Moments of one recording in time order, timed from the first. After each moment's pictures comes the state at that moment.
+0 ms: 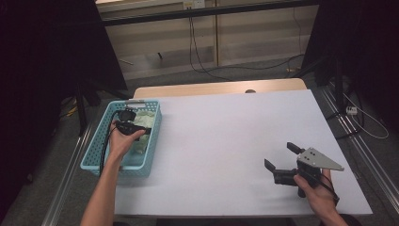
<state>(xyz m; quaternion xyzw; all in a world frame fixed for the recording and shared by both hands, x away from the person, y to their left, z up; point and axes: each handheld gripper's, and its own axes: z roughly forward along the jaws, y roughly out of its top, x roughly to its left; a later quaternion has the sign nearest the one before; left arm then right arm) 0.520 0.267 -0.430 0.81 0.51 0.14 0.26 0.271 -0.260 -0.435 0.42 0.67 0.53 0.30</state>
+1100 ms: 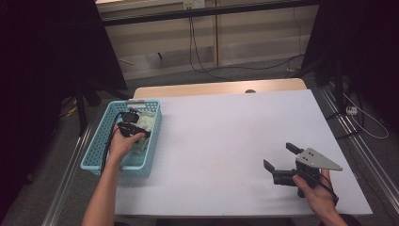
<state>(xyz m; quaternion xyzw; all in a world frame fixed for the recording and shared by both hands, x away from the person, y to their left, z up) 0.520 0.259 -0.430 0.83 0.50 0.11 0.20 0.271 -0.258 -0.436 0.42 0.68 0.52 0.30</state>
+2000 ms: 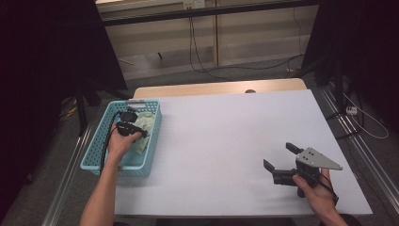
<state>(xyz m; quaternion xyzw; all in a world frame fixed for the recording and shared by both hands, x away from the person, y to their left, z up) 0.516 0.261 -0.424 0.82 0.52 0.09 0.21 0.272 -0.259 -0.436 0.42 0.68 0.53 0.30</state>
